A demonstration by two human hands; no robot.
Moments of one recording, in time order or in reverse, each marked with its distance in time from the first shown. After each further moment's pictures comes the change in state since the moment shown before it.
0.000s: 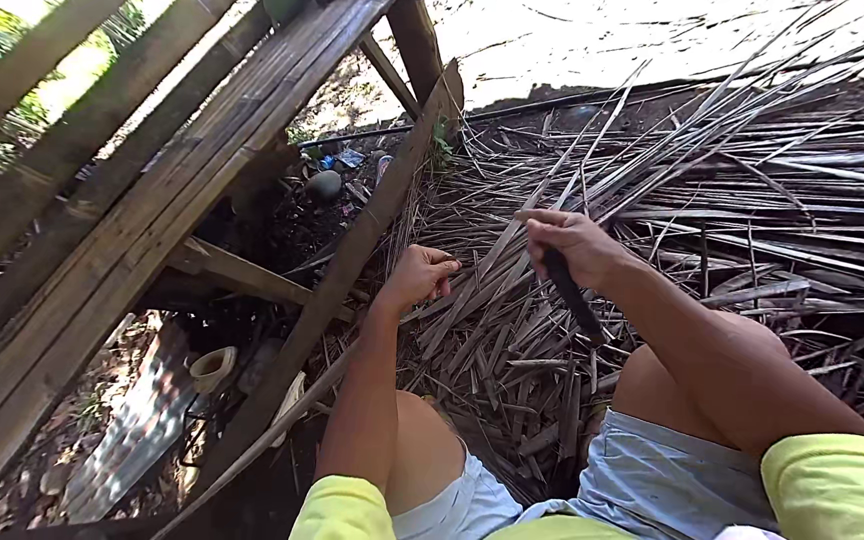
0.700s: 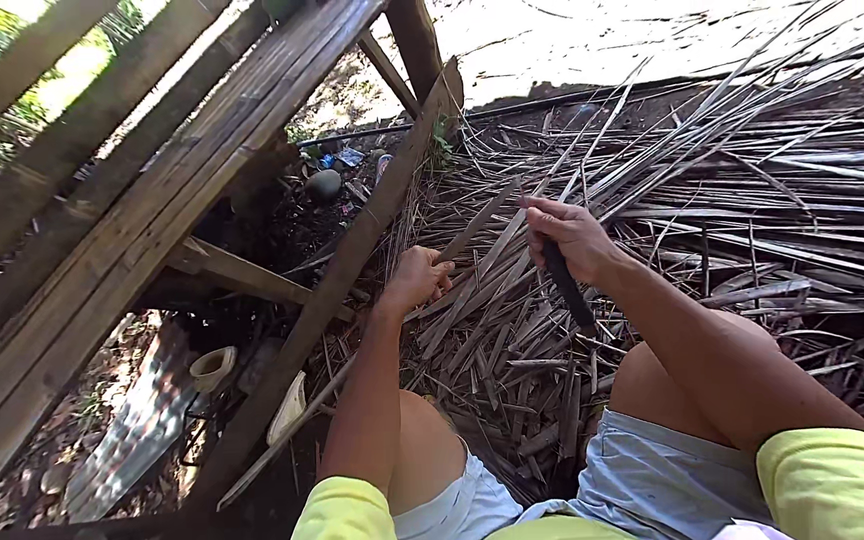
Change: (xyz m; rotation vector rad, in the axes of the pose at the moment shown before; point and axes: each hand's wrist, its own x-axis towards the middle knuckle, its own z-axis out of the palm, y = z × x) left_hand 0.004 0.006 0.002 0.244 0.023 -0.106; right_hand 0.007 -0.001 0.005 -0.063 0.028 -0.096
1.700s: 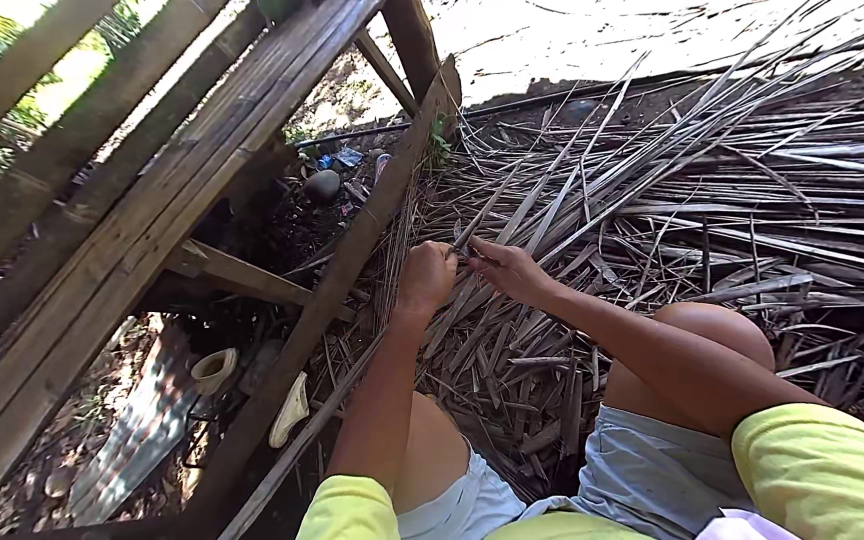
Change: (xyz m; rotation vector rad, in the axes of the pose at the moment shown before) left_hand 0.001 0.014 0.023 0.226 0.301 0.118; right_hand 0.008 0.049 0.043 -0.681 -0.207 -0.147
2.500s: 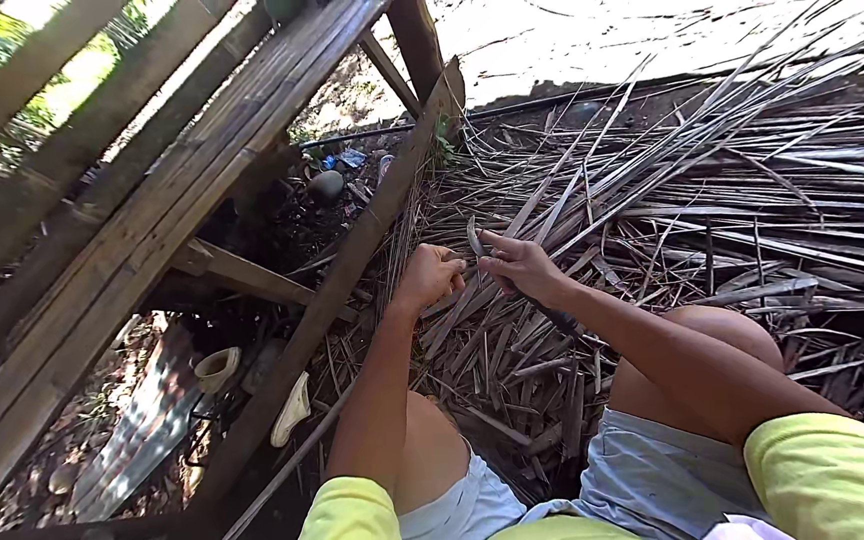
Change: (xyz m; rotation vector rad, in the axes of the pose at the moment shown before) left_hand 0.000 -0.005 -0.010 -0.450 -0.233 -0.157; right_hand -0.006 0.004 -0.005 0.482 0.037 0.074
